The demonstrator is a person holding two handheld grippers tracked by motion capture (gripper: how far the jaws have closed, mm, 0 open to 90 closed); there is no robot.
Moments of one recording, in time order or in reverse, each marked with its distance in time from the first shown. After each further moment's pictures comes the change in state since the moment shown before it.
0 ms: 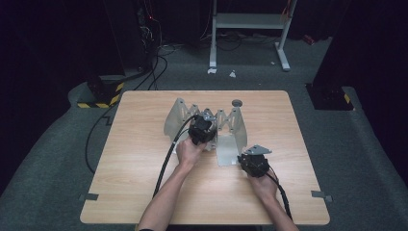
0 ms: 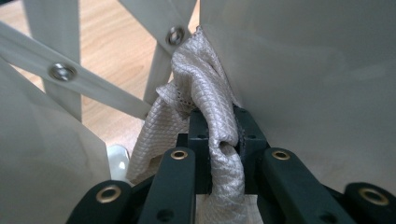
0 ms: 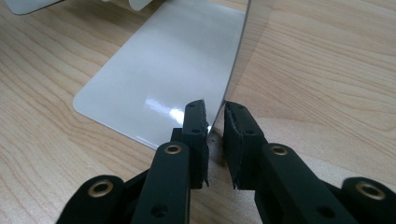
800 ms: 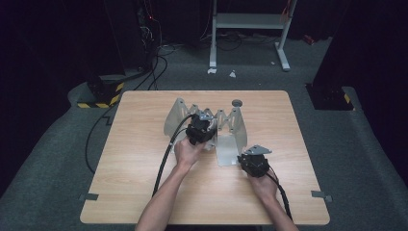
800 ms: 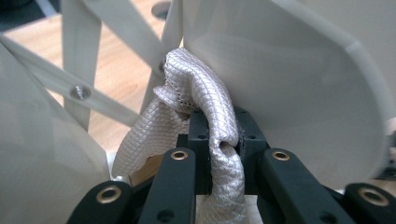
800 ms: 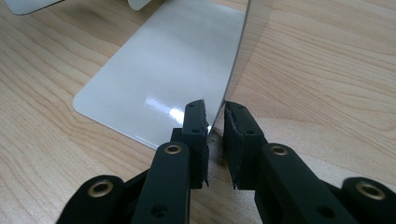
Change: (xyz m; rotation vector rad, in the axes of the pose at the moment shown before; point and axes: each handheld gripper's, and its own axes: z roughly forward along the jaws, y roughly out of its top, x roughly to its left) left arm -0.002 0.005 -0.031 -0.092 -0.051 0.001; right arm 0.000 0.000 0.000 0.000 0.001 0.000
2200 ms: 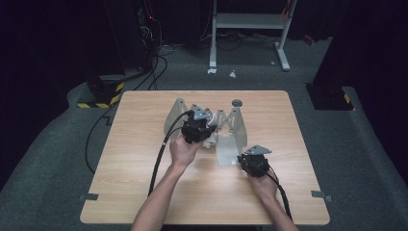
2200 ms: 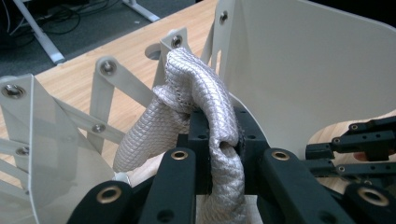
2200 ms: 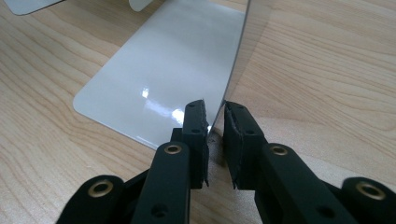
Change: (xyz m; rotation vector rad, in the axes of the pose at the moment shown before) left arm -0.011 0.011 -0.042 -0.085 -0.025 0.058; right arm 0.000 0.000 0.000 0.000 0.000 -0.002
